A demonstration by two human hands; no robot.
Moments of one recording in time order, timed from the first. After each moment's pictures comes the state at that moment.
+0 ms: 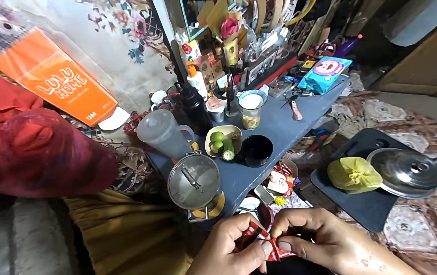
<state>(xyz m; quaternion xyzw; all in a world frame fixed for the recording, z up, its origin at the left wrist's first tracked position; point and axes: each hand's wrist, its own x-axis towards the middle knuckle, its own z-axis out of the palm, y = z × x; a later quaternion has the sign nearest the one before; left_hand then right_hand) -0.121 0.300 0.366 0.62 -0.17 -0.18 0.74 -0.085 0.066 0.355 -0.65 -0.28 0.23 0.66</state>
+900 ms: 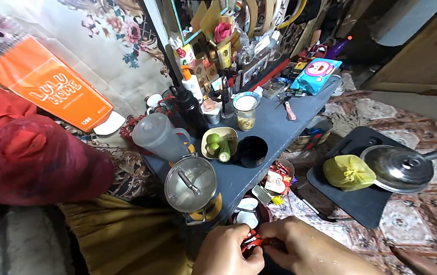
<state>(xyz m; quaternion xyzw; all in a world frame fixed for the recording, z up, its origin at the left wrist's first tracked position) -0.129 0.288 0.367 0.90 -0.08 -0.22 0.37 -0.097 0.079 0.342 -0.82 -0.29 0.26 0.41</state>
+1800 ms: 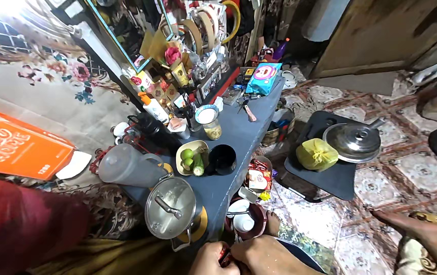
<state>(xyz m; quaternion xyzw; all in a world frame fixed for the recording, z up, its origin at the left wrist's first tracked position) -0.122 0.295 0.324 0.83 -0.04 -0.34 0.44 -0.127 0.104 0.338 -0.88 -0.25 0.25 0.32</state>
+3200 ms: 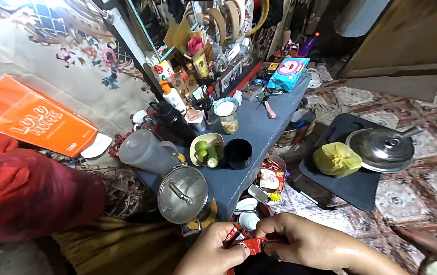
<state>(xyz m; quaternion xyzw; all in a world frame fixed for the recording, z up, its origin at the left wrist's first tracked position) -0.104 0.309 0.345 0.68 -0.11 -0.35 0.64 -0.088 0.055 0.342 -0.71 -0.26 0.36 0.55</state>
